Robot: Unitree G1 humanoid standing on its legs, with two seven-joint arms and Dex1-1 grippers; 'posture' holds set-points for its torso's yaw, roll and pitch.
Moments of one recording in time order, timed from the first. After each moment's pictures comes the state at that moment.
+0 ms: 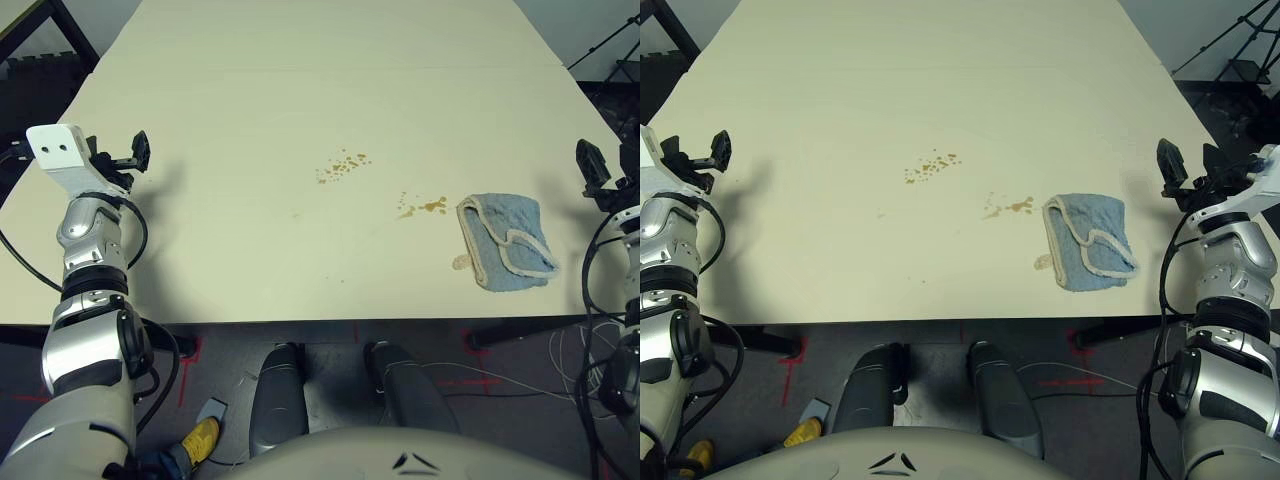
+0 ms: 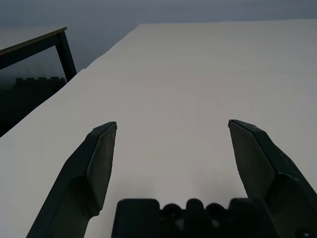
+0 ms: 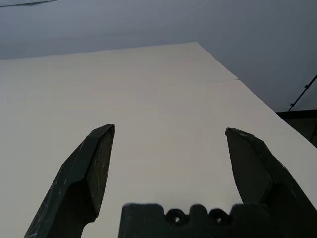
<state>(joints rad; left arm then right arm) -0.71 0.65 0.39 1.03 -0.29 -0.30 -0.39 -0.51 -0.61 -0.53 0.79 0.51 -0.16 0.68</state>
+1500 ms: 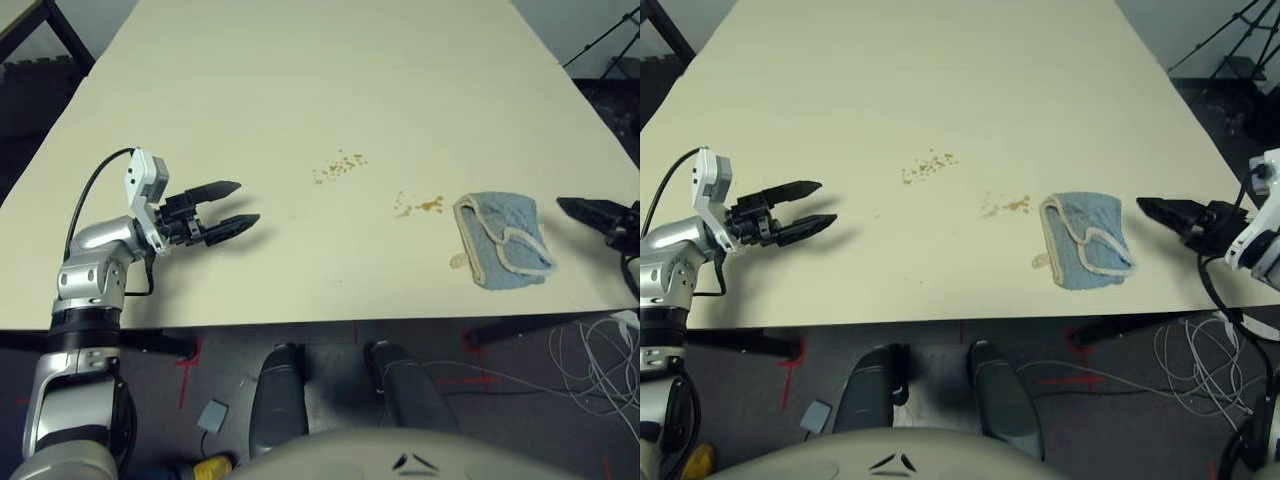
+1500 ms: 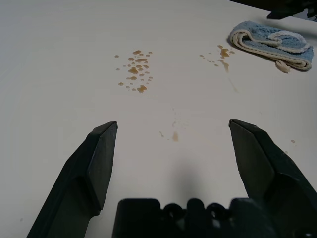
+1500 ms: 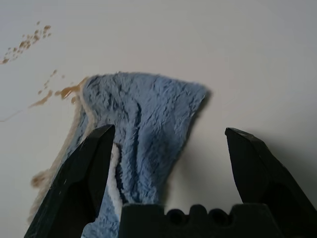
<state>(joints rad) -0.38 0.68 0.17 0.33 -0.48 0.21 -1.26 -0.26 -0.87 -0.40 0.34 0.62 0.82 0.92</state>
